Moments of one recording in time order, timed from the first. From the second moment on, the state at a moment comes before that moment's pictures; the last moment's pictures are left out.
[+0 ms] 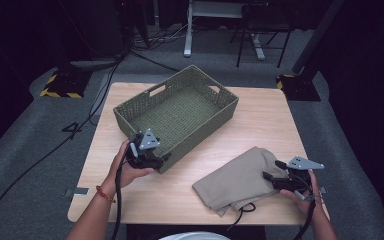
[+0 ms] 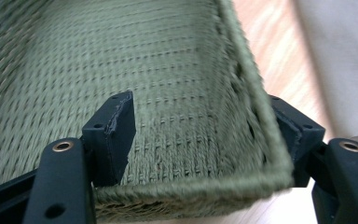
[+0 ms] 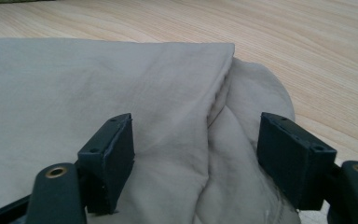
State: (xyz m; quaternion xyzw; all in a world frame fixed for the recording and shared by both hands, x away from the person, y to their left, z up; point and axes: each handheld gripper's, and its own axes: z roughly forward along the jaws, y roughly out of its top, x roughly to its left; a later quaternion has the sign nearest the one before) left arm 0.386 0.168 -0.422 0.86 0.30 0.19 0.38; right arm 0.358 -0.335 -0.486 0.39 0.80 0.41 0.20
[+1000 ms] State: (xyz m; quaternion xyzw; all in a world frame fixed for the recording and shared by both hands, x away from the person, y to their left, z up) left arm 0.407 0.132 -0.420 0.87 0.33 0.18 0.31; right arm 0.357 -0.333 -0.487 0.39 0.80 0.41 0.20
